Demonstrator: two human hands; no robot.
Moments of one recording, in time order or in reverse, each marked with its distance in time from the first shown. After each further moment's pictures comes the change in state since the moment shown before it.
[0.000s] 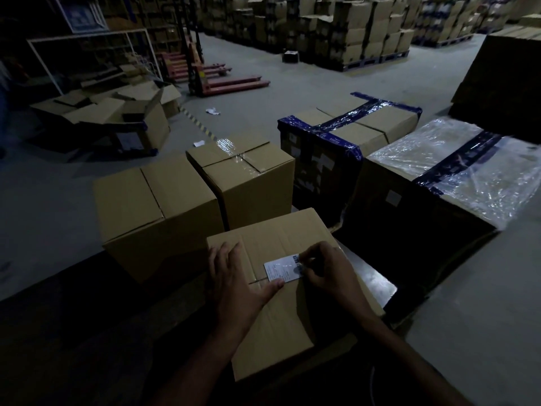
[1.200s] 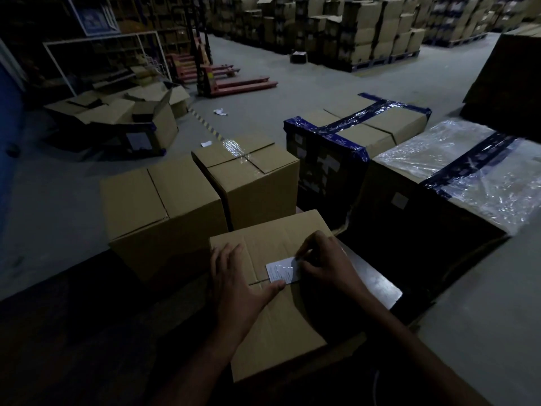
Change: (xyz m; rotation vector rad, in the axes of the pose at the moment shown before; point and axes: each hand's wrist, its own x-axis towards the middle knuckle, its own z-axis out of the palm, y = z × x) left_hand -0.001 0.000 -0.002 -0.025 0.015 0.003; right_hand 0.029 0.009 -0.002 0.000 -0.096 -0.057
